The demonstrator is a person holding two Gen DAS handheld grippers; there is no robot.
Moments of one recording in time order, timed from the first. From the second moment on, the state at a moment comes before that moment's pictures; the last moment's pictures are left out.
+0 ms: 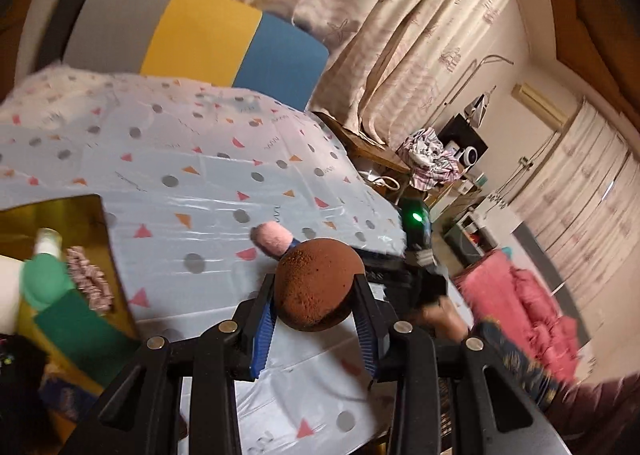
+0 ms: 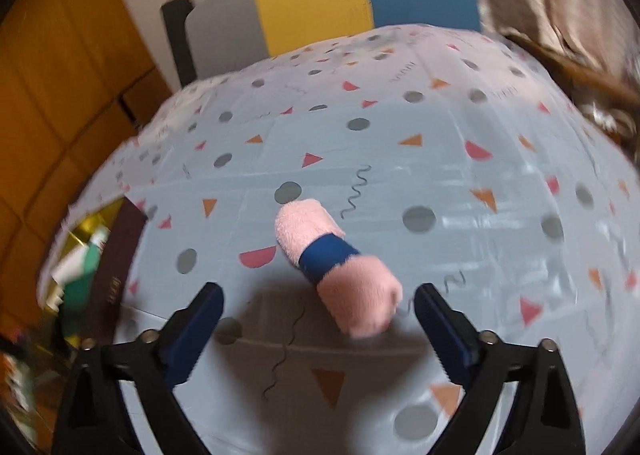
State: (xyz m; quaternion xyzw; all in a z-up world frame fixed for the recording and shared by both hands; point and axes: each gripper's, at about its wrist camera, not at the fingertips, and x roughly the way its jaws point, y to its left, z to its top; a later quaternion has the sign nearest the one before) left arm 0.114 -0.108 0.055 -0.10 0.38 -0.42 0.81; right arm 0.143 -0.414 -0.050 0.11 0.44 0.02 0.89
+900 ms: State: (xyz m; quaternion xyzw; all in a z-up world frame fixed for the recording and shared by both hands) left arm 0.066 -0.103 0.010 0.02 0.40 -0.32 0.86; right arm 0.145 -0.325 -0.096 -0.04 0.52 0.06 0.85
